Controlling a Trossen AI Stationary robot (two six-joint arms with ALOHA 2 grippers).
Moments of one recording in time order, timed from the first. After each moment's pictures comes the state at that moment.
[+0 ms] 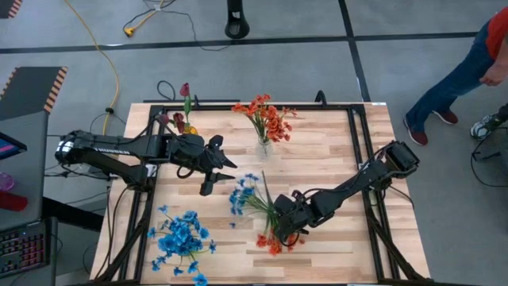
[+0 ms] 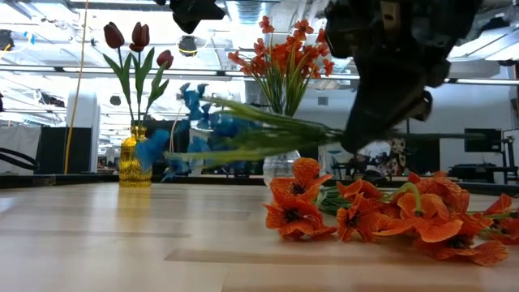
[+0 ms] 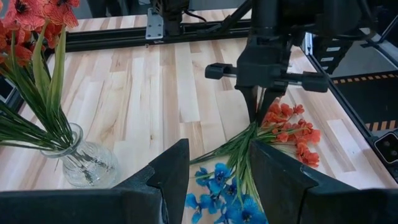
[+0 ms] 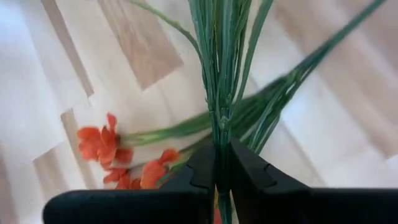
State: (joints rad) left arm -0.03 1.18 1.03 -0.37 0.07 0.04; right arm 0.48 1.76 1.11 -0.40 0.33 0.96
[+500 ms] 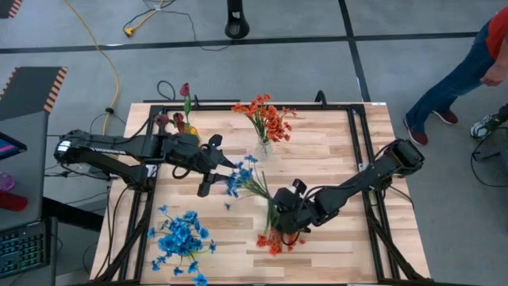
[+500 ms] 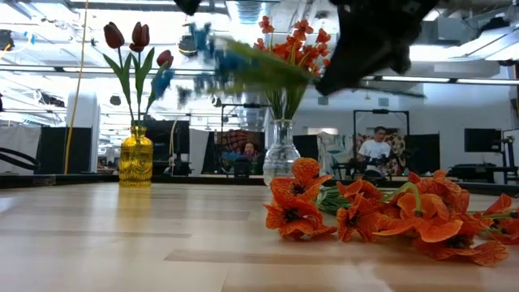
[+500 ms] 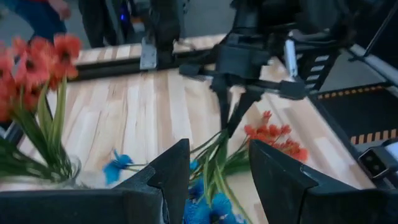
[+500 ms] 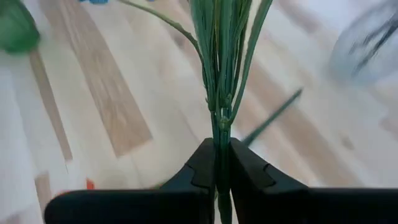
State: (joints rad) left arm -0.06 1.15 1.06 -0.34 0.07 0.06; right arm 0.49 1.69 1.19 -0.51 0.62 0.85
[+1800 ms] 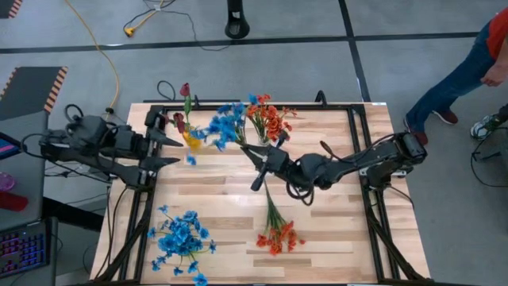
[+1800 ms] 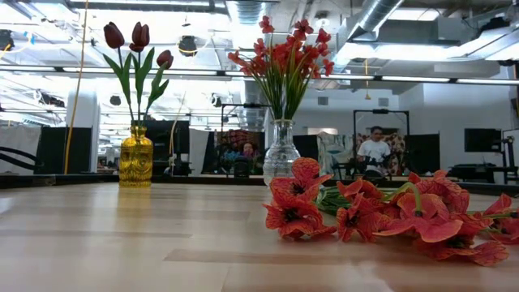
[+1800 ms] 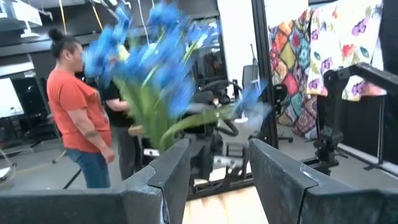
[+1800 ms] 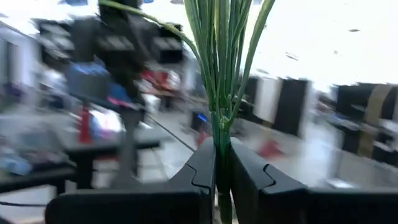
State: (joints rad) left arm -0.22 0.71 1.07 -0.22 -0.08 0.16; right arm 0.23 1.63 1.19 0.77 0.66 -0.29
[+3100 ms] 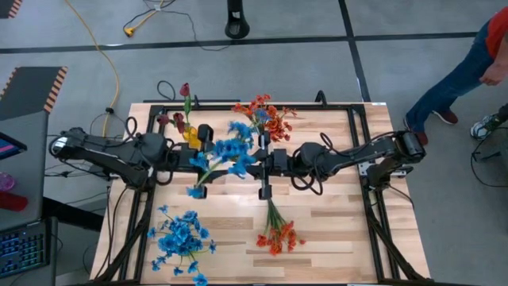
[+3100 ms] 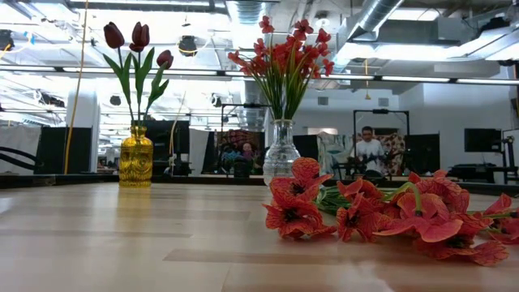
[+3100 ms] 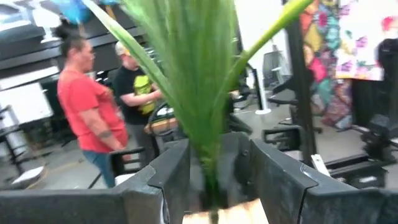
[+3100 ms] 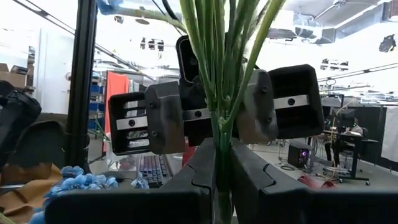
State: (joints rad) left arm -0.20 1.12 1.07 0.19 -0.14 0.25; right arm 0.16 1.63 1.19 0.82 0.10 -0.14
